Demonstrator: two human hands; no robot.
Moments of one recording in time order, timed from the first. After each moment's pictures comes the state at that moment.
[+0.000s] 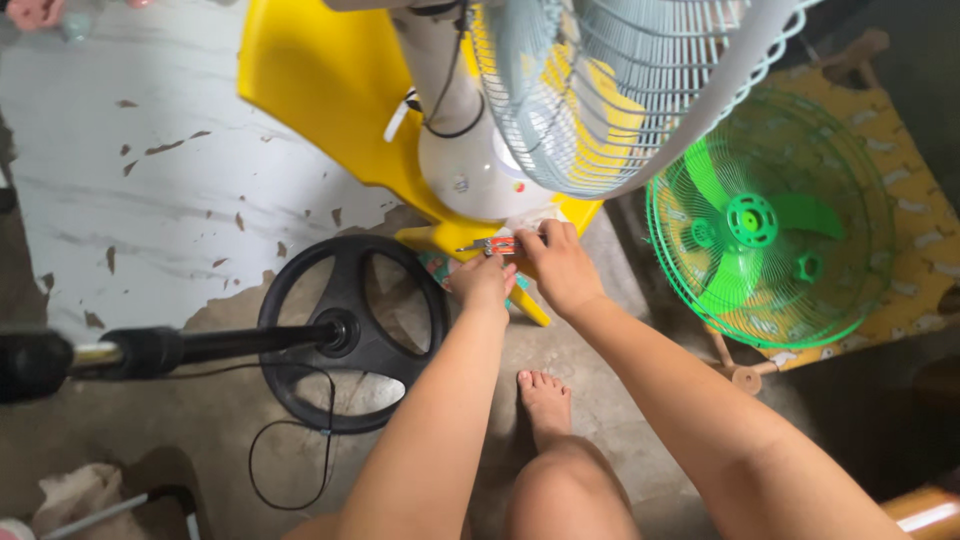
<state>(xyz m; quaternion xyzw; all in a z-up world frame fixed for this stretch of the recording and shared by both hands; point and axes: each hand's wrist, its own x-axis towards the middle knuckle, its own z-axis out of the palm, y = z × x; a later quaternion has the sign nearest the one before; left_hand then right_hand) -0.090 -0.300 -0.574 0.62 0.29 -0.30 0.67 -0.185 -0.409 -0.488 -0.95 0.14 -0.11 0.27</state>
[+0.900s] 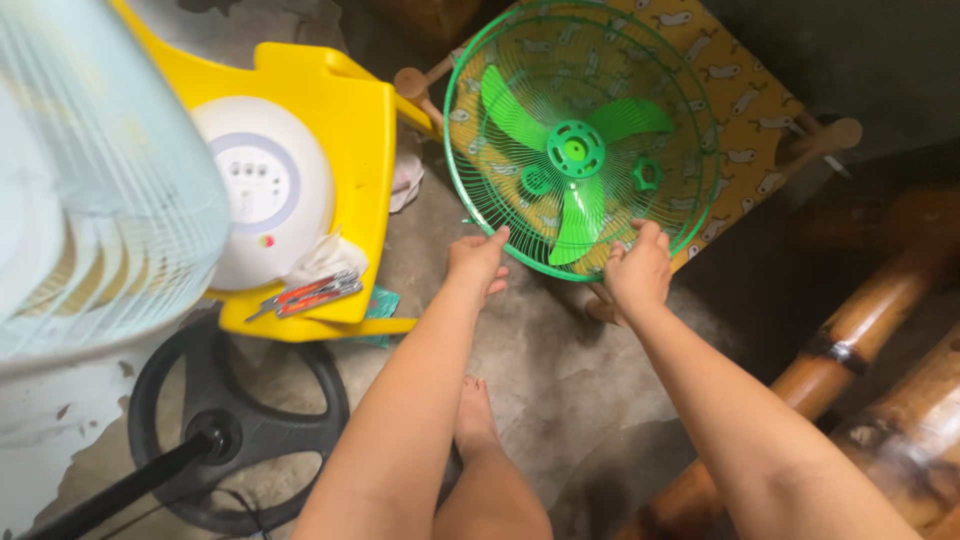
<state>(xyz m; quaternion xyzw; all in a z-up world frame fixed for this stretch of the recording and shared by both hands) -0.221 -0.482 -0.603 0.77 0.04 -0.53 0.36 -0.442 -0.560 -0.612 -0.69 0.67 -0.12 0.23</state>
